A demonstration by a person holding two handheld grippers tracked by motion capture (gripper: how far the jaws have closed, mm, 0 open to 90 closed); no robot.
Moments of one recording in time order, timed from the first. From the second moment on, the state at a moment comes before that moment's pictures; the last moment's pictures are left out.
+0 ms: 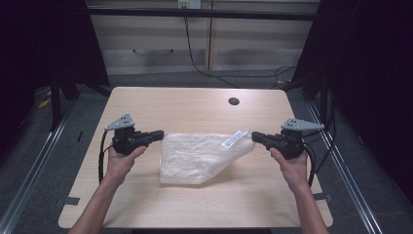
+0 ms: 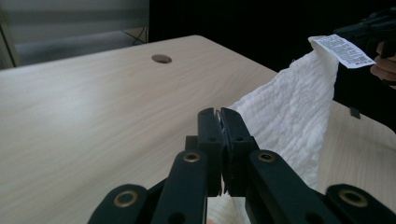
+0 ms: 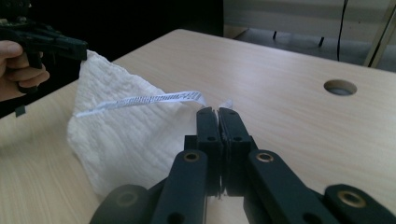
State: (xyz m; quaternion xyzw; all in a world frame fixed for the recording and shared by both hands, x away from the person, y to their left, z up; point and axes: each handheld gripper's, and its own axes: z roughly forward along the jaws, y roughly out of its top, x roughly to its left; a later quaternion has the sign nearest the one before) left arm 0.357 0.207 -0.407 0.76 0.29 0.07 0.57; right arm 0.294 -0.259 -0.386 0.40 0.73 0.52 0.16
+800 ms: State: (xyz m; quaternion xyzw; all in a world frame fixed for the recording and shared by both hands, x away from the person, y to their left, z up) left arm 0.421 0.210 -0.284 0.72 0.30 0.16 0.60; right arm 0.356 -0.250 -0.267 0.38 0.72 0.54 0.21
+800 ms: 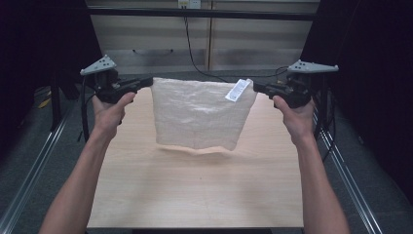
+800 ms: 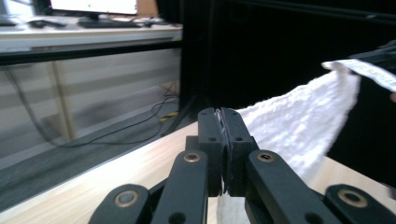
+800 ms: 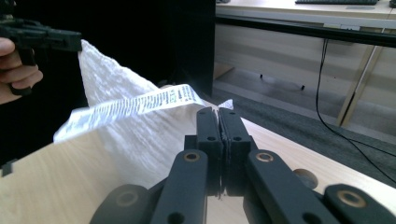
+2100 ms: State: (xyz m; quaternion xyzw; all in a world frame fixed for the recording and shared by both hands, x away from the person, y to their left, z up) left arm 0.325 0.219 -0.425 0.78 0.30 0.10 0.54; right arm 0.281 -0.245 -0.422 0.40 0.77 0.48 0.11
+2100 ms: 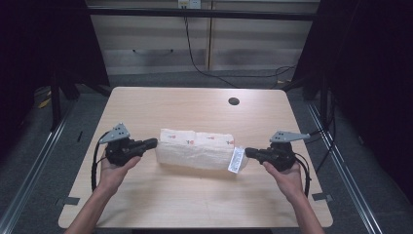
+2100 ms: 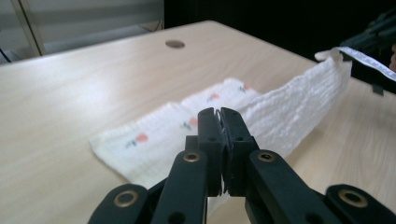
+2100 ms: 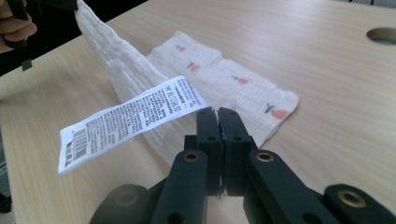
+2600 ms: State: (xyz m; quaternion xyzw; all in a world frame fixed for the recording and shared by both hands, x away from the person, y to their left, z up) left arm 0.285 0.232 -0.459 0.80 0.30 0.07 0.51; right arm 0.246 -0.238 -0.458 0.40 0.79 0.46 0.08
